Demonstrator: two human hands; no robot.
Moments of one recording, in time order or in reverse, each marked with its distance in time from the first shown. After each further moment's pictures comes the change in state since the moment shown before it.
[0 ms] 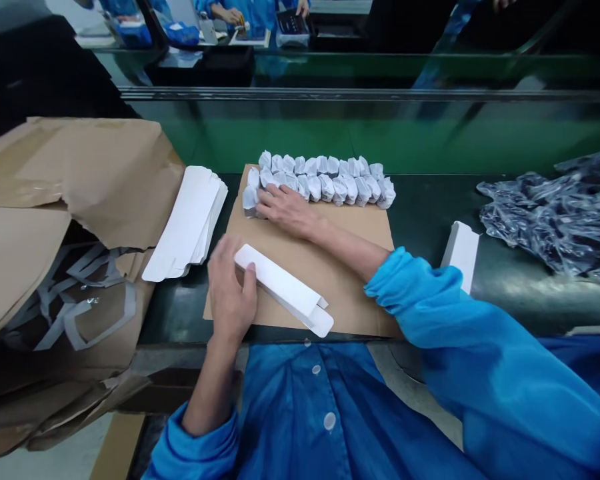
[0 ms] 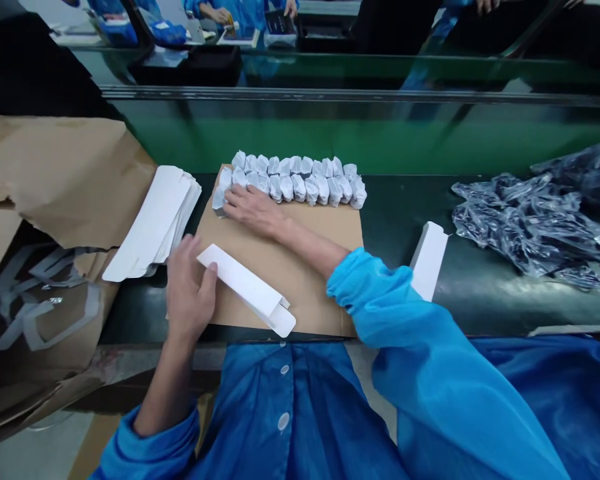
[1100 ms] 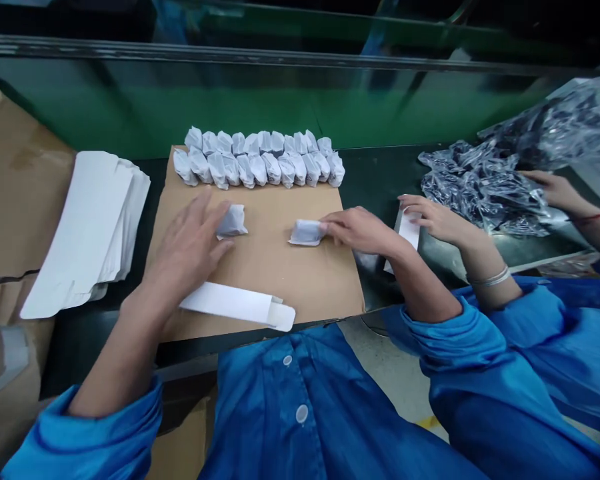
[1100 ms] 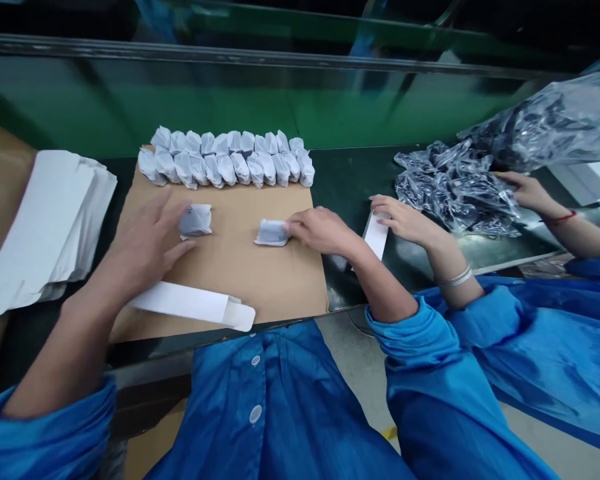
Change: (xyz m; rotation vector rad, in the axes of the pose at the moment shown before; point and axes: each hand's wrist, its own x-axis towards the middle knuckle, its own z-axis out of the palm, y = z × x) left_hand 0.078 0.004 0.022 0.271 -0.528 0.416; right_hand -0.205 0.029 -0.056 0.624 -0.289 0.767
